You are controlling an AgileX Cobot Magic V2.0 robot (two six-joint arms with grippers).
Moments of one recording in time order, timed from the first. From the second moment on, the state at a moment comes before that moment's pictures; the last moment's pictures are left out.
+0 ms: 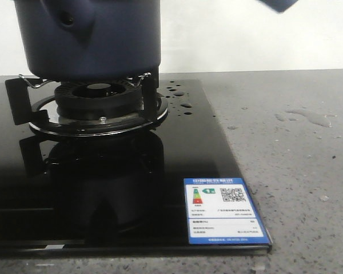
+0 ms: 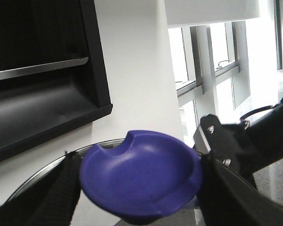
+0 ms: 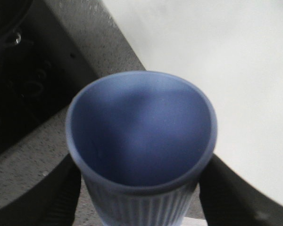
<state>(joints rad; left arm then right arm) 0.02 1.04 -1.19 -1.60 0.94 1.59 0.57 1.41 -1.49 -0.53 0.86 -0.19</state>
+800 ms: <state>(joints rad) 0.02 1.04 -1.19 -1.60 0.94 1.56 0.18 0.89 -0.52 -0.12 -0.08 -0.11</state>
